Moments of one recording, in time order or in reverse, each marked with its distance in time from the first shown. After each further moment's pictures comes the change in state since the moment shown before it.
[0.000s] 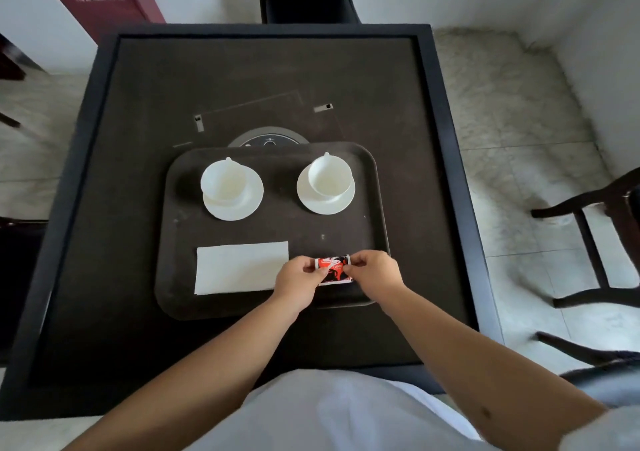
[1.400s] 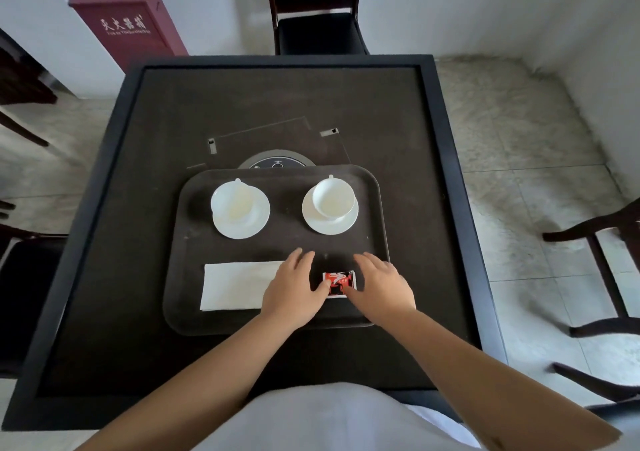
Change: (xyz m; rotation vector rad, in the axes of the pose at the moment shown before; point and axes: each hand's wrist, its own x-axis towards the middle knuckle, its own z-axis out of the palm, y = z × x) left_hand -0.004 0.010 -0.020 0.613 0.127 0.323; right_hand 0.006 0.011 -0.006 -0.562 0.104 -0.309
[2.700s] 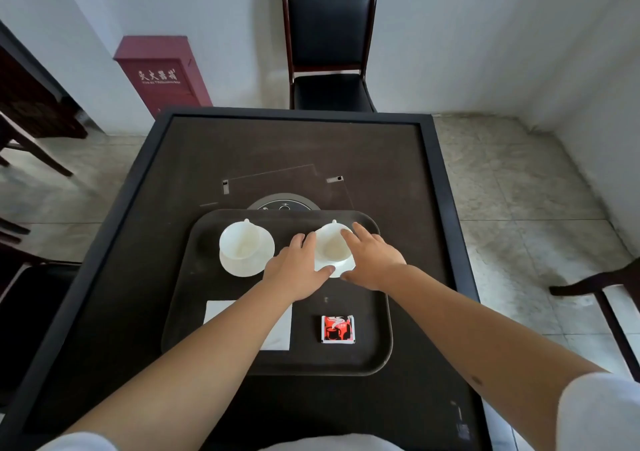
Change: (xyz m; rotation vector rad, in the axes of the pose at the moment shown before) left_hand 0.077 0.030 -0.071 0.204 0.092 0.117; right_hand 0.101 -0.032 -0.088 -0.301 -0.020 -0.276
